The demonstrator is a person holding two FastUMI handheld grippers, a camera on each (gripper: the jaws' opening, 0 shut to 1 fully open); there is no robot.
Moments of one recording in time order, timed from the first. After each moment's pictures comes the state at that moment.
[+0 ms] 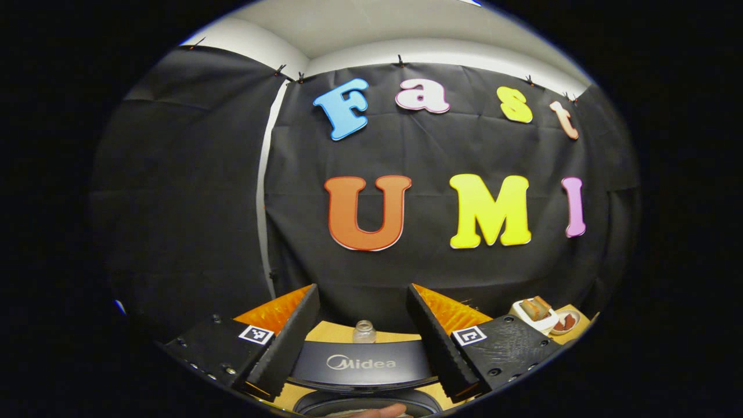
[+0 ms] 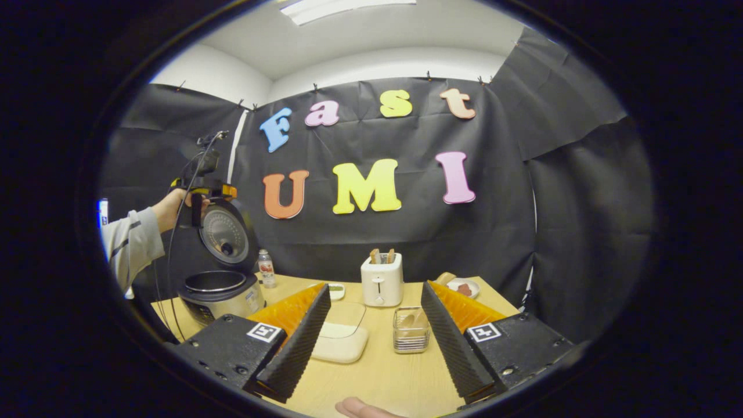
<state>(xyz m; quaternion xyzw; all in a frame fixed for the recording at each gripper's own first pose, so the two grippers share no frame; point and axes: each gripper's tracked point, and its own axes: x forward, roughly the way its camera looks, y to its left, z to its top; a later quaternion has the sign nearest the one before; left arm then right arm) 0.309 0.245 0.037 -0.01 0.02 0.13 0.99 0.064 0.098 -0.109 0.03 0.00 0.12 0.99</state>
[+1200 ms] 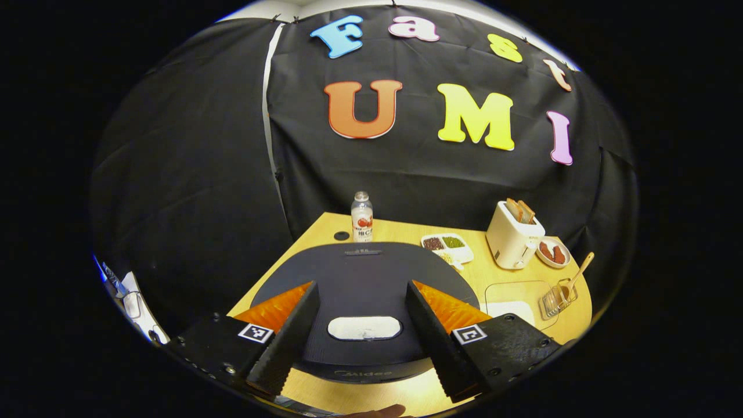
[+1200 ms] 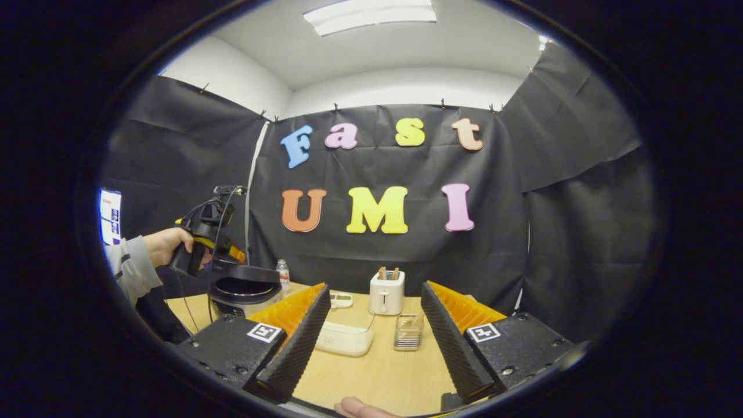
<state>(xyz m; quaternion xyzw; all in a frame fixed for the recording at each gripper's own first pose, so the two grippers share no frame) 0.150 0.182 -0.127 -0.05 0.27 0.10 0.96 -0.055 0.095 -0.046 0.00 -0.04 0.13 0.99</state>
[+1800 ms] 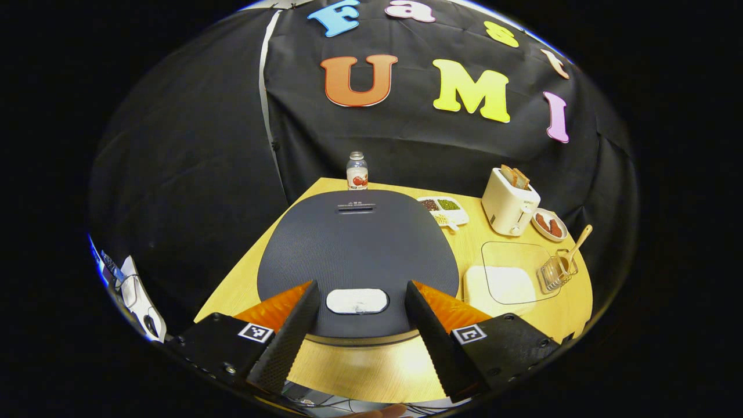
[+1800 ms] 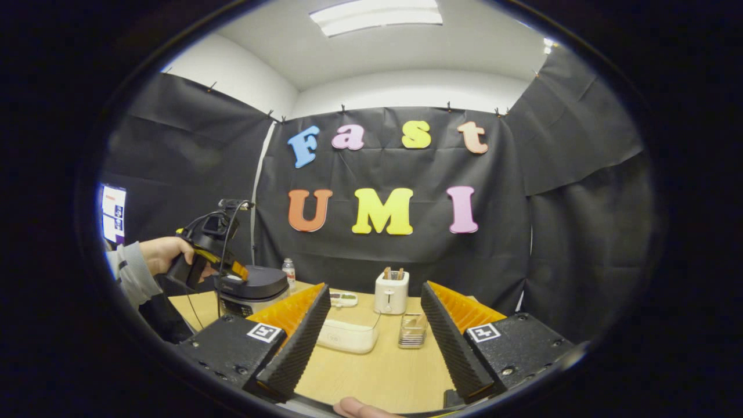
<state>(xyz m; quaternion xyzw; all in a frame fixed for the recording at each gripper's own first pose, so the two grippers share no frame) 0.109 0.164 -0.166 -0.05 0.30 0.10 0.95 -0.067 0.106 -0.047 -0.01 -0.04 0.15 0.99</state>
